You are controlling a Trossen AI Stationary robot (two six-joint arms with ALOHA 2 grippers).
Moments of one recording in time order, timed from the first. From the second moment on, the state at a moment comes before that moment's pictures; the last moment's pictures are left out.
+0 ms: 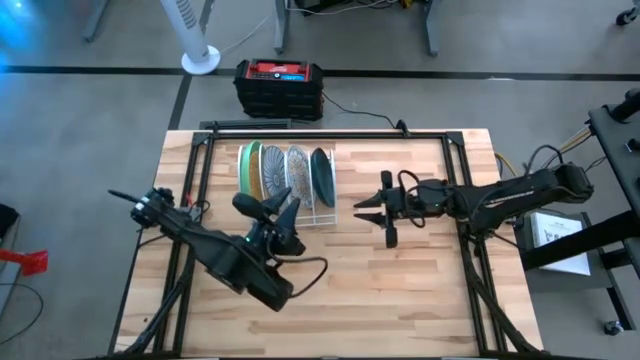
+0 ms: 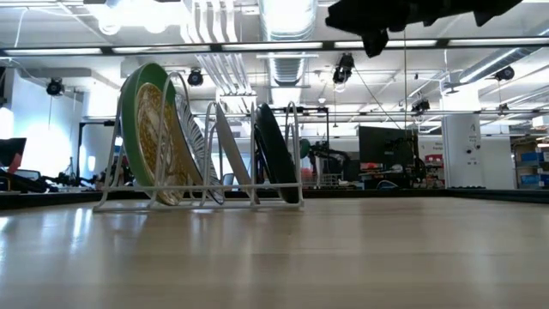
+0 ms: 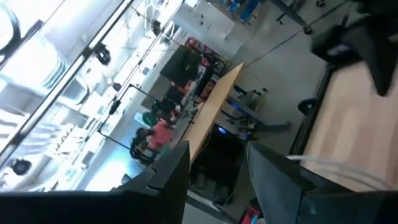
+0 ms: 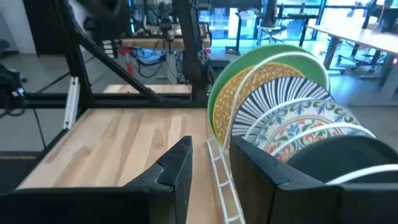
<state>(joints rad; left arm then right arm) -0.56 1.83 1.92 -1.51 -1.57 -0.49 0.10 1.14 0.65 0.33 0.08 0.00</state>
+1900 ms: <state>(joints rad) -0.47 0.89 0.61 0.30 -0.70 0.31 0.10 0.71 0.42 0.28 0.06 -0.10</state>
